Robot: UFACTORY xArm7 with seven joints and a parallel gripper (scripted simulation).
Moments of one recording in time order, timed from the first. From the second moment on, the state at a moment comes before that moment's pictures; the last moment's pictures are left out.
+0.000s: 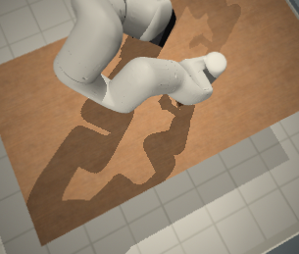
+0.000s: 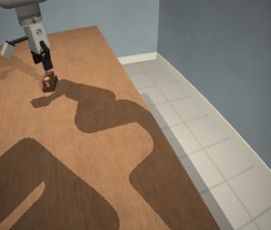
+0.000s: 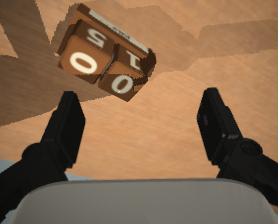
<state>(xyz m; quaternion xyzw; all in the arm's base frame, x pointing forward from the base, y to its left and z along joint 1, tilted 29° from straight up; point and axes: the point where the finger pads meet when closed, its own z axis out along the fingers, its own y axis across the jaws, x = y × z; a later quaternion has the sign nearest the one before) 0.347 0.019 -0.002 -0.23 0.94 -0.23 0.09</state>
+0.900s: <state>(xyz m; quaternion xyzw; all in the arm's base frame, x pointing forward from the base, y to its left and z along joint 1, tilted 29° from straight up) 0.359 0.024 -0.002 -0.10 0.96 -0.22 0.12</state>
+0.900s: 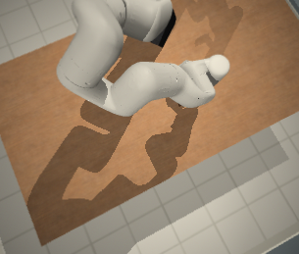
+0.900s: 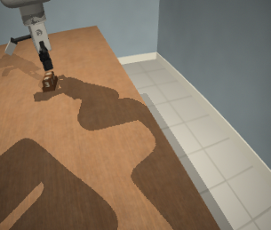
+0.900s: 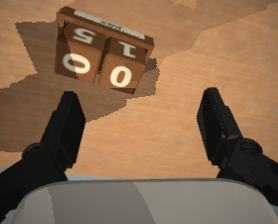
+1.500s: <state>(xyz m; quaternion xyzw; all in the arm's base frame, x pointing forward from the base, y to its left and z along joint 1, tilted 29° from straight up) 0.374 0.029 -0.002 0.07 0.97 -0.19 0.15</state>
